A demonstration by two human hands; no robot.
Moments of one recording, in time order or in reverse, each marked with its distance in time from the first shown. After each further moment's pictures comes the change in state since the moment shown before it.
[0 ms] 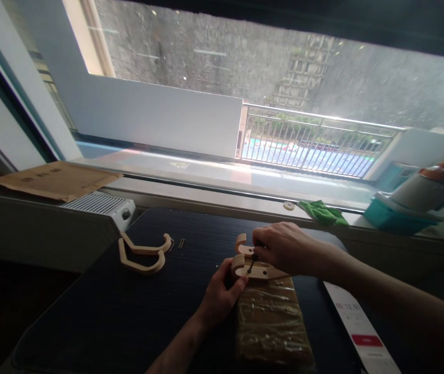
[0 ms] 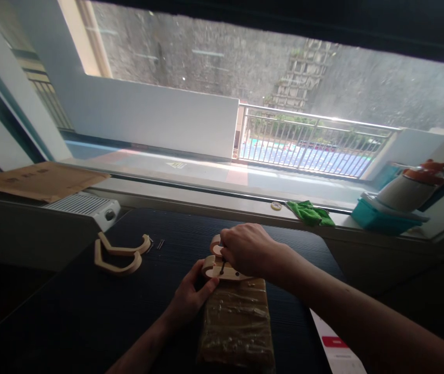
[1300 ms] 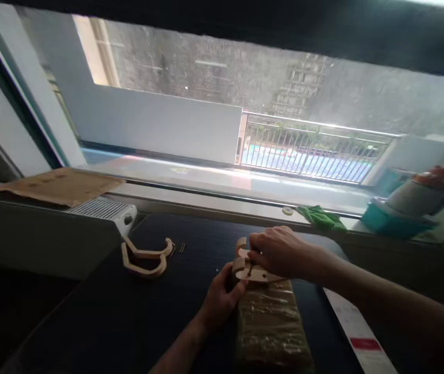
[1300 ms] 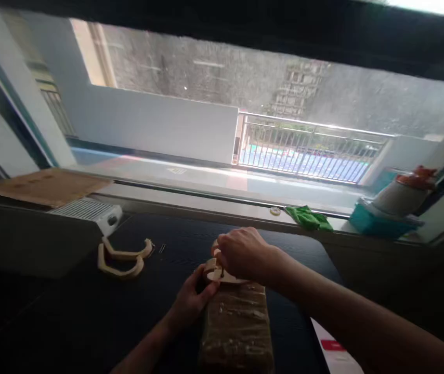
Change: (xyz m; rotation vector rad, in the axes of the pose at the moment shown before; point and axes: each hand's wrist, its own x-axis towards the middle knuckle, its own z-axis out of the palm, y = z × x) left_hand -0.001 0.001 -0.001 0.053 0.046 0.037; right_hand -0.001 -0.011 -0.001 -0.108 0.028 -0.023
